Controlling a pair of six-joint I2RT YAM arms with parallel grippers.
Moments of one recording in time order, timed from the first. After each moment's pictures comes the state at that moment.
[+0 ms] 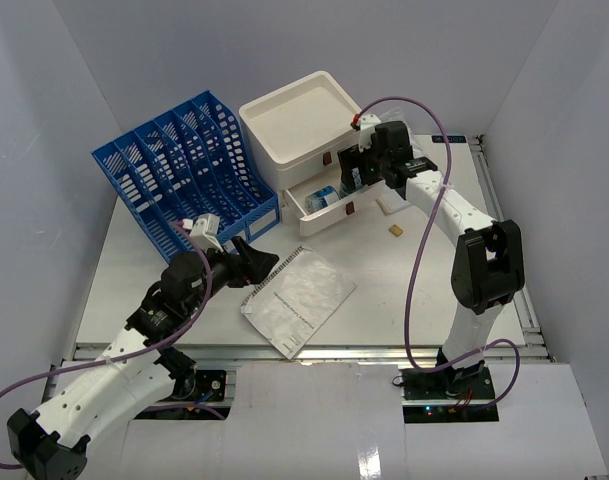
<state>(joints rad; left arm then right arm) -0.64 0.63 0.55 -0.13 -0.01 -0.72 0.39 1.83 1.55 -0.31 -0.12 -0.11</state>
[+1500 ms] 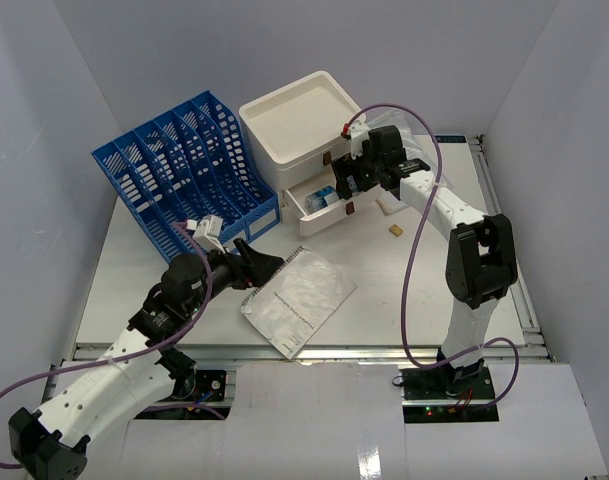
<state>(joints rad) -0.64 0.63 0.52 -0.06 0.07 -0.75 0.40 1.88 1.56 -0.33 -0.20 -0.19</state>
